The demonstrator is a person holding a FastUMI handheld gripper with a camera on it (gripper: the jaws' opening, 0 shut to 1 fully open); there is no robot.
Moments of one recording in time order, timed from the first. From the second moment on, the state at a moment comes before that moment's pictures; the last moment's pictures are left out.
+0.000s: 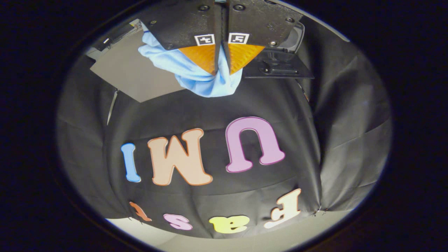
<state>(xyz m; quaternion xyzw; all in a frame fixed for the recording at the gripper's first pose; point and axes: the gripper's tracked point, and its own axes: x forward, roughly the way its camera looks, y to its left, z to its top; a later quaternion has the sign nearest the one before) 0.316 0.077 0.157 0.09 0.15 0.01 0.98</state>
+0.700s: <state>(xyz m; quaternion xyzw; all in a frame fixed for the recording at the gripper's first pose) 0.344 0.243 0.107 0.08 0.17 0.09 0.98</state>
